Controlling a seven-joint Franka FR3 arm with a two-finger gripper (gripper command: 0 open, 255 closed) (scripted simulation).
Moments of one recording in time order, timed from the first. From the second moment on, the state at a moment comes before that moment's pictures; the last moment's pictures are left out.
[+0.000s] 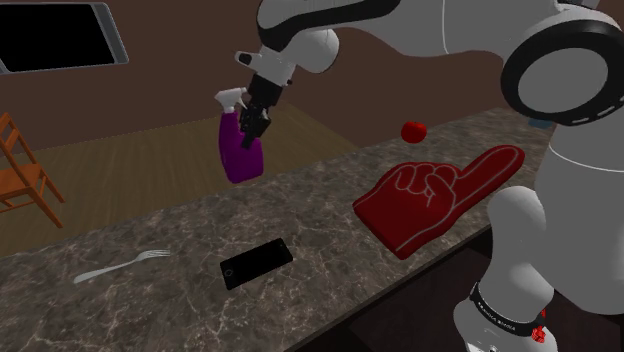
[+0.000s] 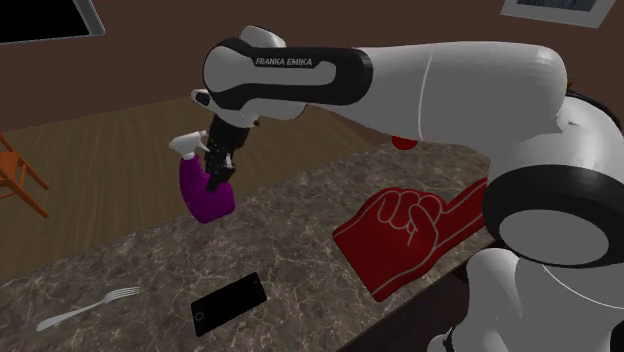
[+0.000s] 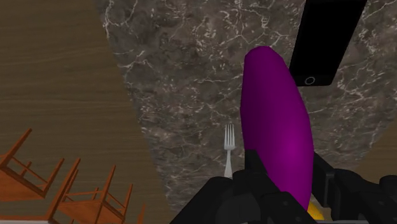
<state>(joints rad) 0.87 0.16 -0.70 -1.66 0.65 1.97 -1.33</state>
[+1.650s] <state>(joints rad) 0.88 0.53 -0.56 -1.54 0.88 2.19 -1.34</state>
